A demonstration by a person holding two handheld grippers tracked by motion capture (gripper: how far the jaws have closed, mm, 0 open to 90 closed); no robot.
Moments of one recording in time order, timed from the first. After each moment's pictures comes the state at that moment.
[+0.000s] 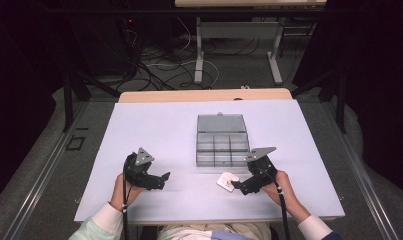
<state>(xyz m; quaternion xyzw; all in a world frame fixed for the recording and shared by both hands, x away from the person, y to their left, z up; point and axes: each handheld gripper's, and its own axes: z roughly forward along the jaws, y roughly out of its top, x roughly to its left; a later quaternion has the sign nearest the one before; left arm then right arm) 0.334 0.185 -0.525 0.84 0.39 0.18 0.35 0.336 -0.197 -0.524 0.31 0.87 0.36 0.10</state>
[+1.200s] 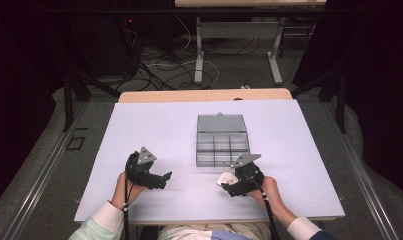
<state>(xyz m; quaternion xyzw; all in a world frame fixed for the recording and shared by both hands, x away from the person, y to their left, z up) 0.338 0.180 -0.526 0.84 0.37 0.19 0.35 0.331 -0.164 -0.548 0.33 0.87 0.34 0.12</state>
